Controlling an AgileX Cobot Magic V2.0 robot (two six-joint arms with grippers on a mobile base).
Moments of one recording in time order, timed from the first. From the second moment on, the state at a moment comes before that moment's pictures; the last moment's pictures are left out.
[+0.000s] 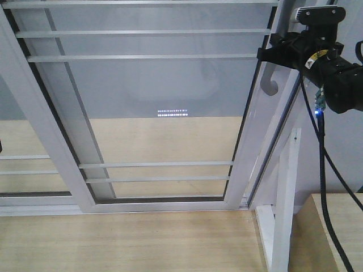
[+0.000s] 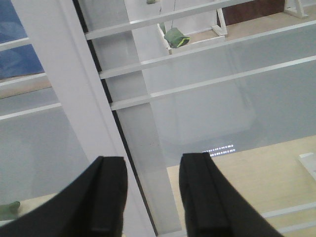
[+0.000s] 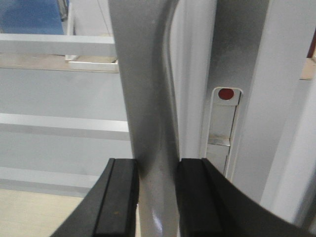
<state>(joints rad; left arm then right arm) -0.06 0.72 -0.44 0.43 0.06 -0.26 0.13 1.82 -1.08 -0.19 -0.46 0.19</state>
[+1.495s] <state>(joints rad) -0.06 0.74 -0.44 0.43 0.01 -0.26 0.26 1.16 -0.78 -0.18 0.10 0.11</state>
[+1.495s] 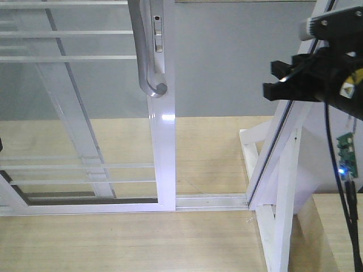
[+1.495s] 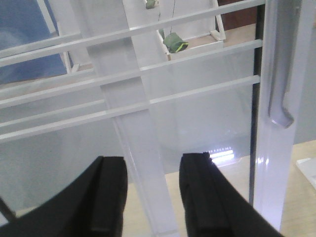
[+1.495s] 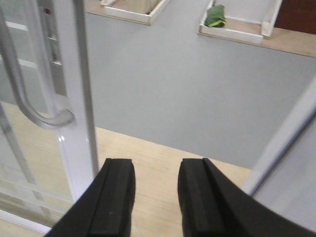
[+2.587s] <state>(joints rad) -0.24 1.69 -0.99 0.37 -0.53 -0.26 0.17 0.91 -0.72 -0.18 0.38 0.11</state>
